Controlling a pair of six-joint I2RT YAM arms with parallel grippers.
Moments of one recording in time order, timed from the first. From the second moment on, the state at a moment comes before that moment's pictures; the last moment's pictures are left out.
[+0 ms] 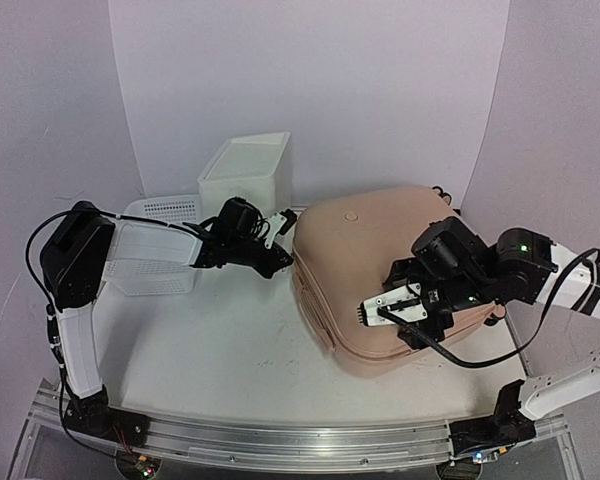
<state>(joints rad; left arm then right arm) -0.72 1.94 1.30 0.03 0.27 -0.01 1.03 1.18 1.09 -0.90 0.21 -0.92</state>
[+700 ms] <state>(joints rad) -1.01 1.77 1.06 0.12 0.17 0.02 1.07 1.32 1.07 -0.67 0.47 -0.42</state>
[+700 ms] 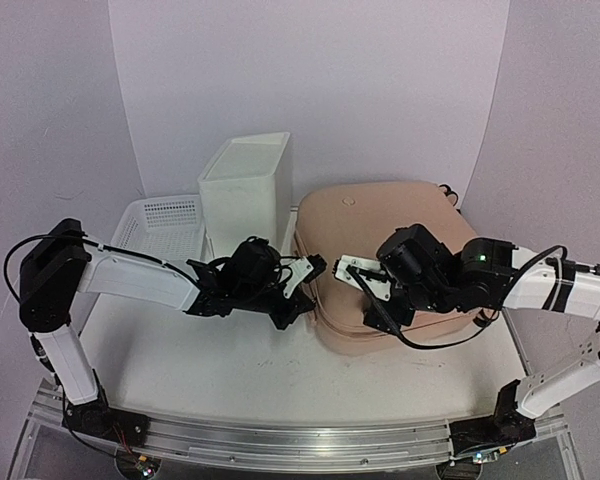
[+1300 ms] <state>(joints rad) -1.06 1.77 0.96 0.34 0.23 0.00 0.93 1.40 1.16 -0.55 0.31 -0.17</state>
